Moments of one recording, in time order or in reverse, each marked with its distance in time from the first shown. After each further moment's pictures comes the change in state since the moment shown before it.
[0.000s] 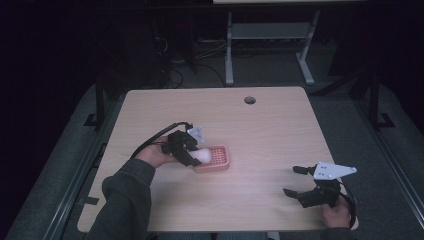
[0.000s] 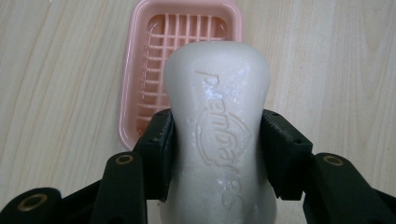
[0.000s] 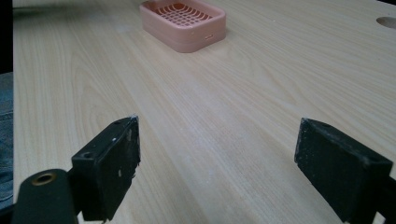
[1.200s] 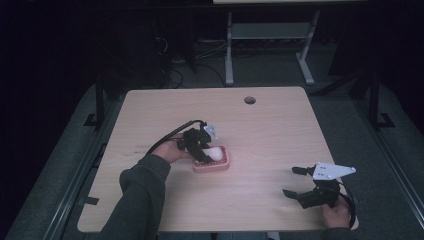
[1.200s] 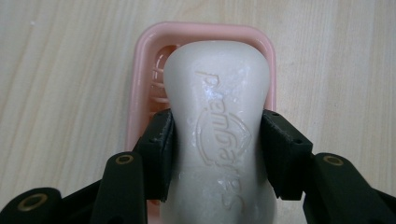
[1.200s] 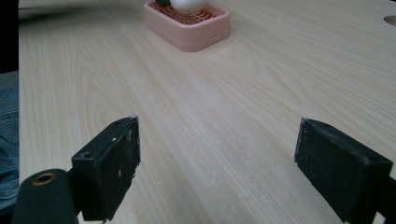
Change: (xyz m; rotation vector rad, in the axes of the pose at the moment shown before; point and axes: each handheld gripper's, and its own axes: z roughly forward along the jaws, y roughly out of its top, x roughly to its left) left arm 0.018 0.024 0.040 0.031 -0.036 0.005; right arm 0.001 0.000 0.001 0.004 0.012 0.000
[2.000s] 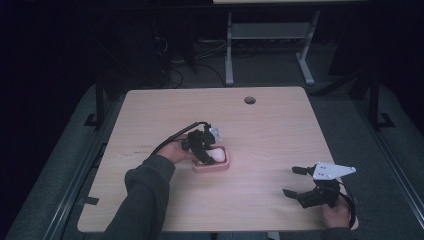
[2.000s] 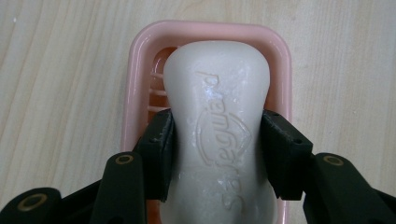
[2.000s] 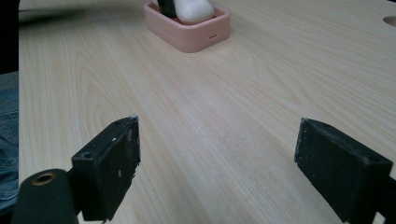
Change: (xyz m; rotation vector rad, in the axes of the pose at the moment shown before) left arm 0.003 0.006 0.014 0.027 0.004 -0.006; right arm 0.000 0.000 0.000 -0.001 0.001 0.000
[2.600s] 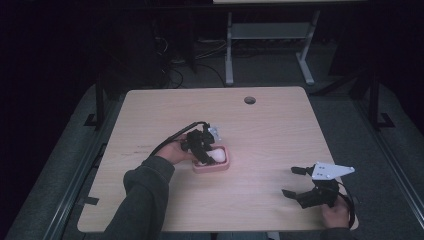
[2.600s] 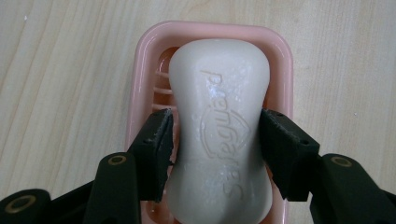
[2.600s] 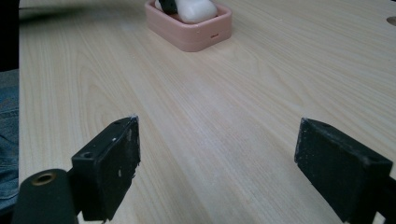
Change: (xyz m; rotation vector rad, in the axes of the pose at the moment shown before) left arm -0.002 -0.003 -0.004 -0.018 0.018 -0.017; right arm 0.002 0.001 0.002 0.006 0.001 -0.002
